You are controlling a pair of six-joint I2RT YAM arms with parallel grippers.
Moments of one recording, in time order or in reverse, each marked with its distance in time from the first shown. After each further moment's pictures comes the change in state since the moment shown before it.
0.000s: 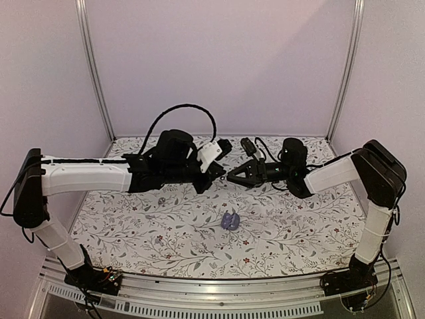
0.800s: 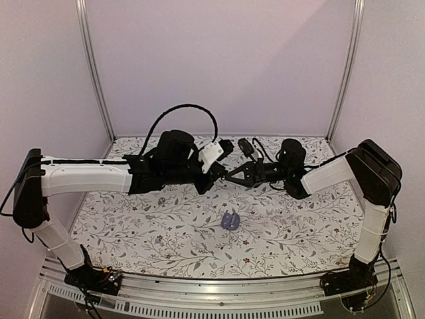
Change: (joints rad) left arm -0.016 0.000 0.000 0.015 -0.005 -0.001; right arm 0.010 0.044 0.019 0.084 -0.012 0.067
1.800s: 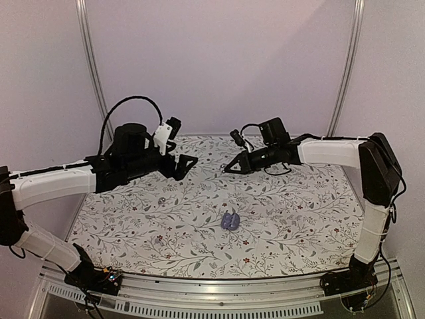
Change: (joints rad) left arm 0.227 -0.270 -0.213 0.061 -0.003 -0.245; right arm 0.002 -0.004 0.417 -1.146 0.409 -0.778
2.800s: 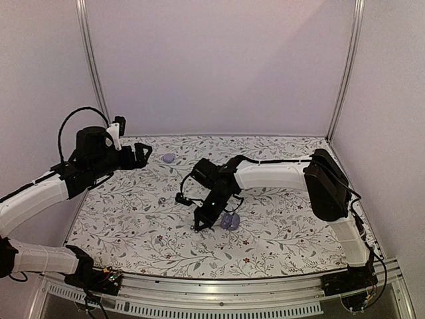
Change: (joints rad) left arm 0.304 -0.275 -0.148 -0.164 -0.071 -0.308; right arm 0.388 0.402 0.487 -0.645 0.240 -0.337
